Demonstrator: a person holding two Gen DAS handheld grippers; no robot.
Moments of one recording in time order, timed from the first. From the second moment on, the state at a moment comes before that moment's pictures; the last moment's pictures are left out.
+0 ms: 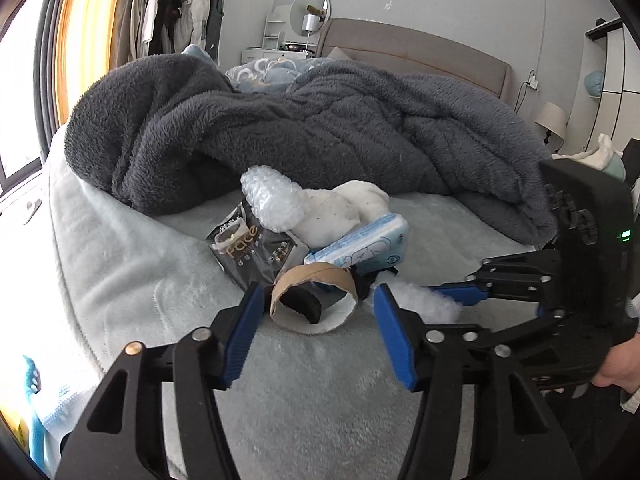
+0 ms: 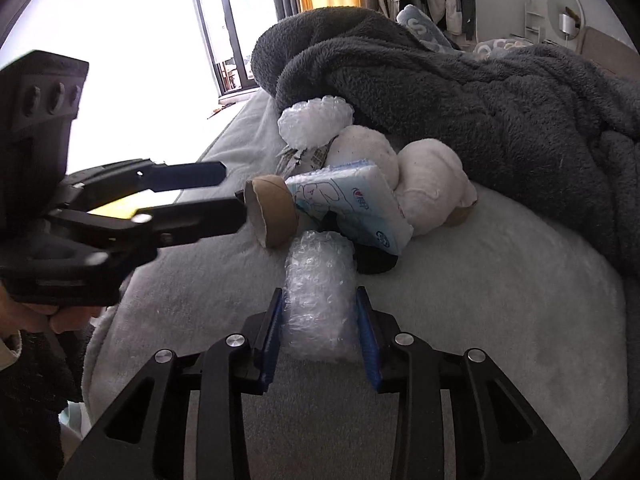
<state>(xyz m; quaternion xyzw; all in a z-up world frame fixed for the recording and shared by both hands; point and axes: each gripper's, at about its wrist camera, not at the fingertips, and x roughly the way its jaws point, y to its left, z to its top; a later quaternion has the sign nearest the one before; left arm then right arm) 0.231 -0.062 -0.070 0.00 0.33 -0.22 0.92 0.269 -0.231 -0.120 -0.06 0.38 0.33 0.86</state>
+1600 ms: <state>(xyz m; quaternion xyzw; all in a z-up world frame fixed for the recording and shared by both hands) 0.254 -0.078 -0.083 0.01 0.38 -0.20 0.90 0.268 -0.251 -0.104 -0.04 0.38 0.32 0.87</state>
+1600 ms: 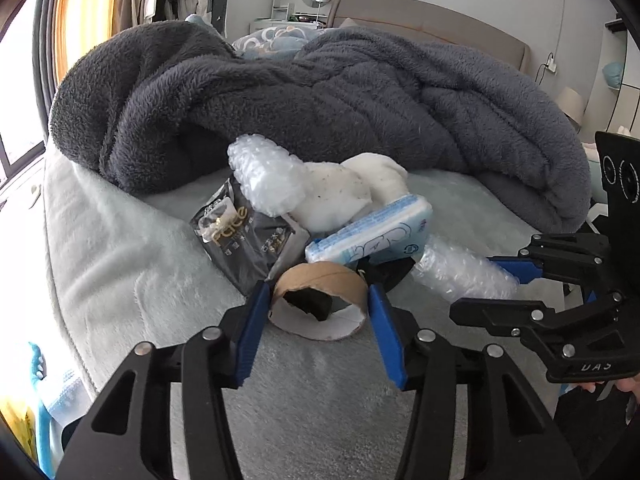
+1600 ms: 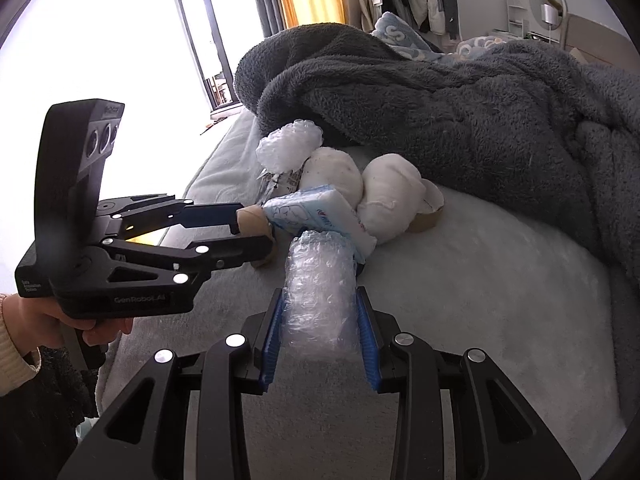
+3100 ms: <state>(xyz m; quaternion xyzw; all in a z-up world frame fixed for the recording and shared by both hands) 0.204 0.130 -0.118 -0.11 0.45 -0.04 0.89 0.263 -0.039 -0.052 -0.04 0.38 0.42 0.83</state>
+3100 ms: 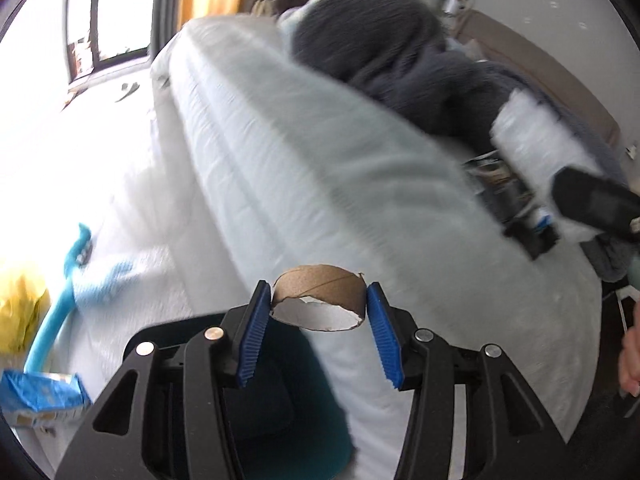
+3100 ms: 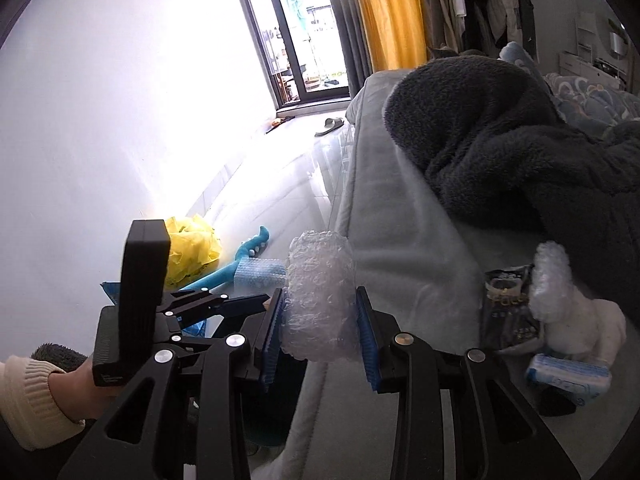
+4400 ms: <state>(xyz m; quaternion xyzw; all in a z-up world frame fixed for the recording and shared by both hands) 0.137 0.271 -0.192 -0.19 0.55 0.03 0.81 0.264 0.123 -0.183 -0.09 0.53 0.40 0.74</state>
